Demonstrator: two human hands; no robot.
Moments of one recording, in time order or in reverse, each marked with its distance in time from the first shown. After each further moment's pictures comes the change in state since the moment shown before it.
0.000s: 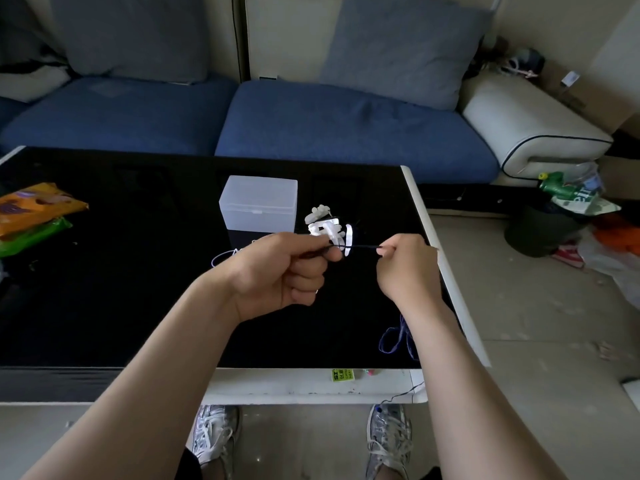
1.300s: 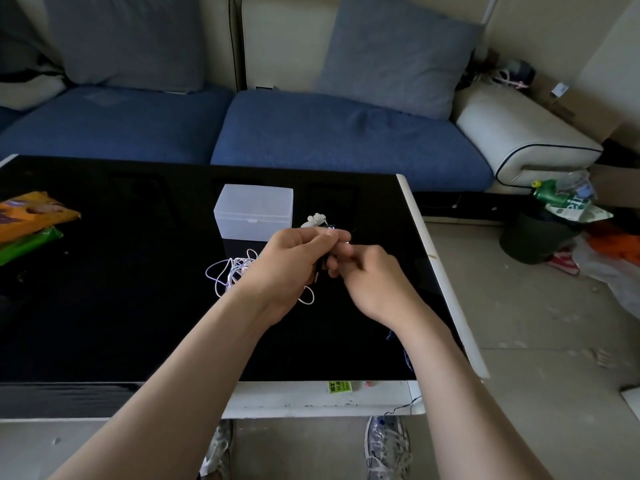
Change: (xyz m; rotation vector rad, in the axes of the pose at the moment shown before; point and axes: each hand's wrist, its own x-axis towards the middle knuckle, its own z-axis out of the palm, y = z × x) left_hand 0.030 -0.011 0.018 0.152 0.348 0.337; right_hand -0.015 -0.021 0.000 0.127 -0.367 -0.203
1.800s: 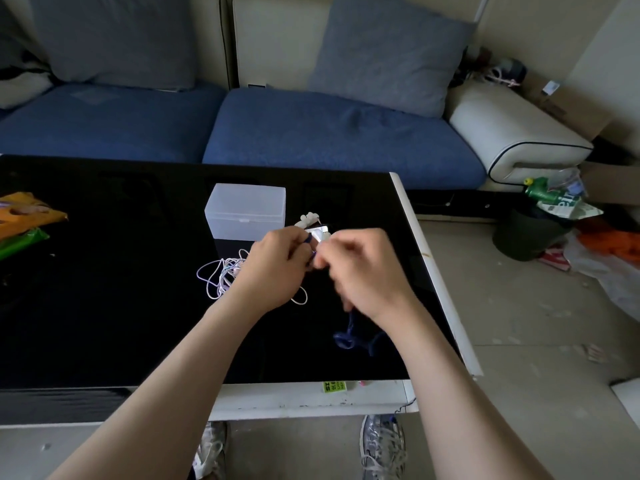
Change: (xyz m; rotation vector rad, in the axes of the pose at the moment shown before) left_hand 0.013 -0.011 -0.017 0.812 0.183 0.160; right_hand -0.009 -0.020 -0.002 0.354 0.074 -0.187
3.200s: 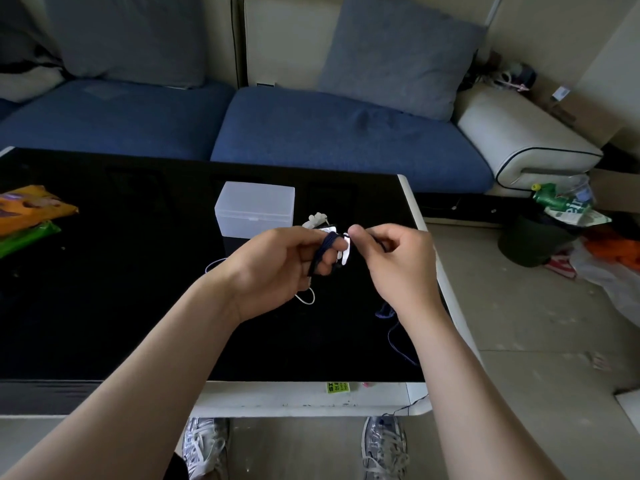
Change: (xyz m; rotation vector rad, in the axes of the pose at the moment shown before) left_hand -0.003 0.006 -0.025 -0.960 -0.528 -0.282; right_hand 0.017 0.032 -0.015 -0.128 0.355 -0.028
